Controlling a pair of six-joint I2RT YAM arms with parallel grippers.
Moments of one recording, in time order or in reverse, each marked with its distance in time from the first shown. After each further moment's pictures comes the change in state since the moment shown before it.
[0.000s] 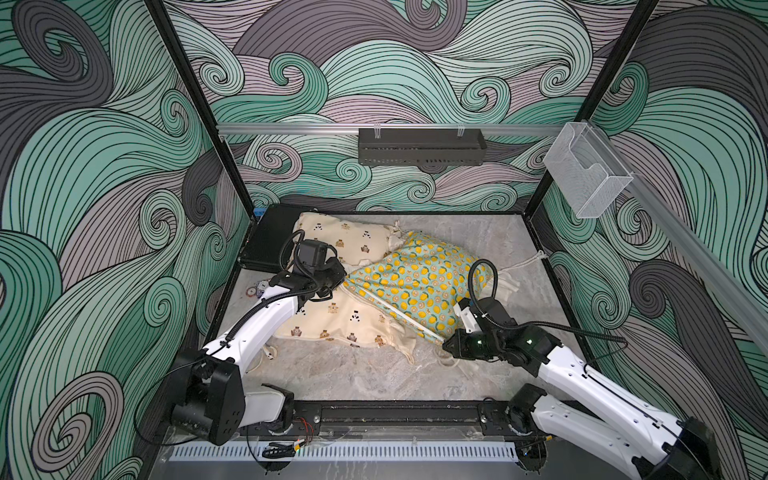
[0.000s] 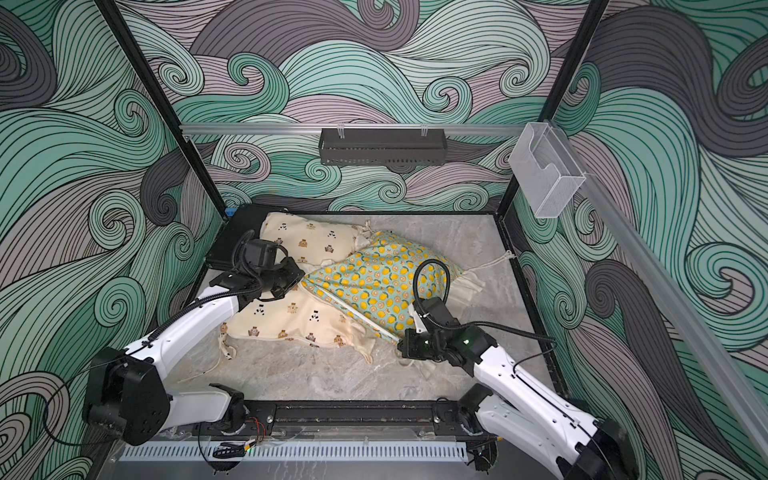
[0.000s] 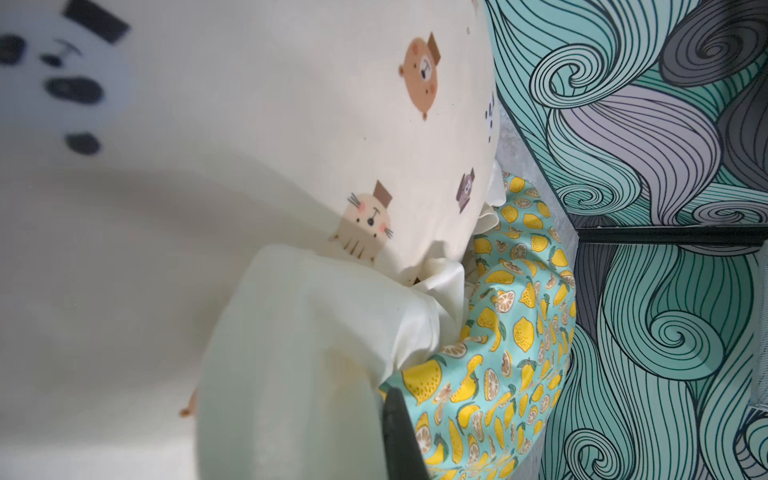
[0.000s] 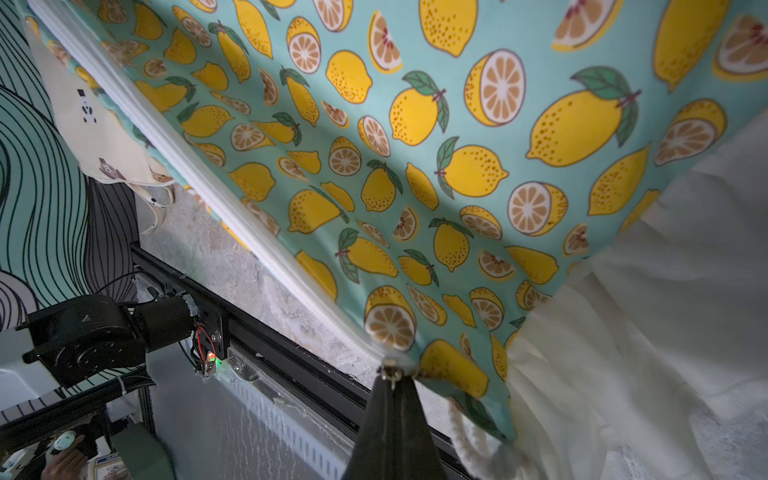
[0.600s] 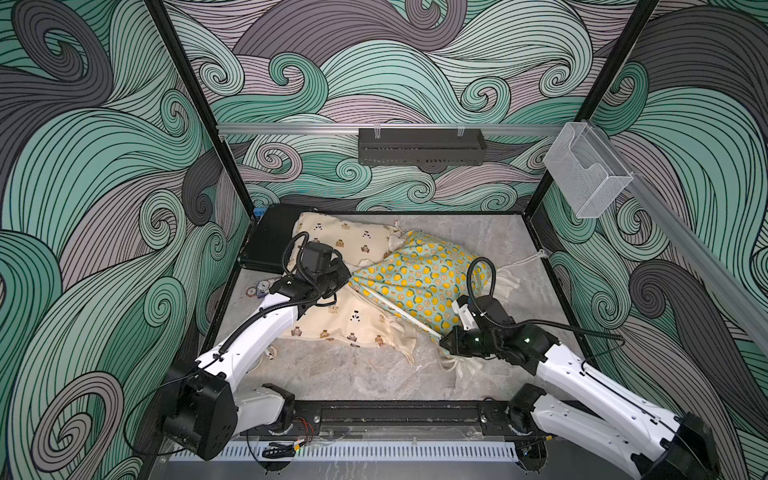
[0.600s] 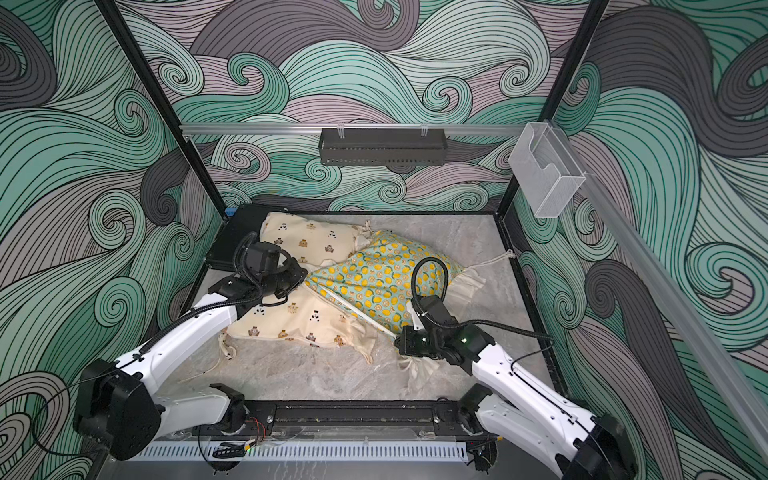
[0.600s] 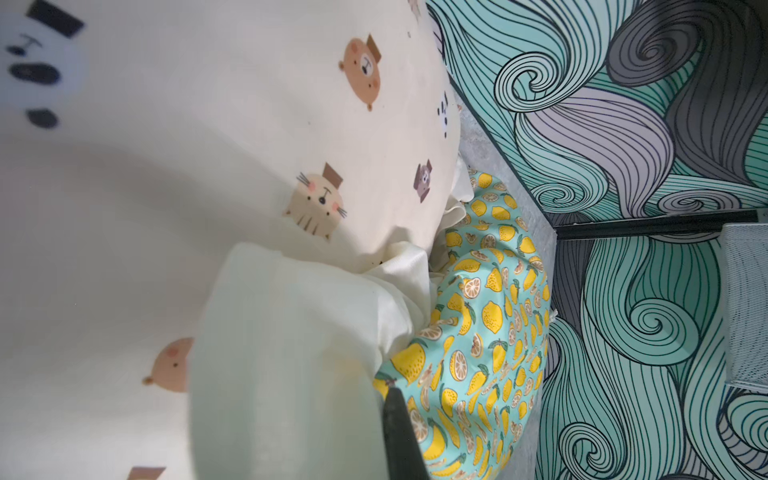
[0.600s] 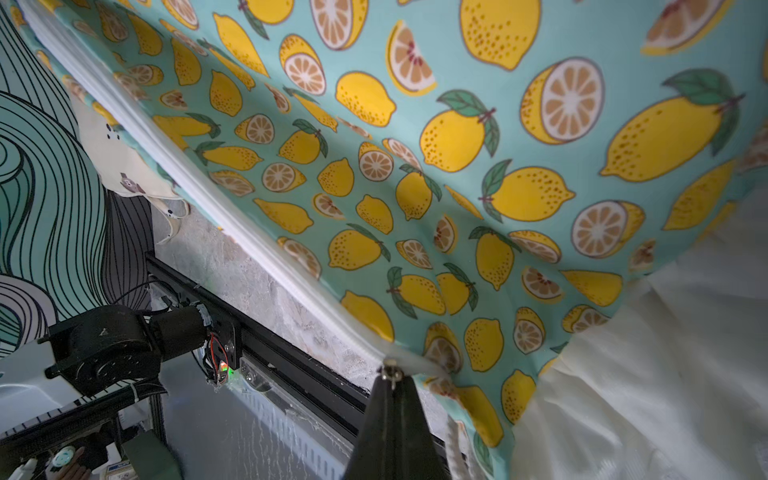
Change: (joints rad) left arm -0.066 -0.069 -0.026 0.029 -0.082 -0.019; right arm 0.016 0.006 0.006 0.050 0.006 0.038
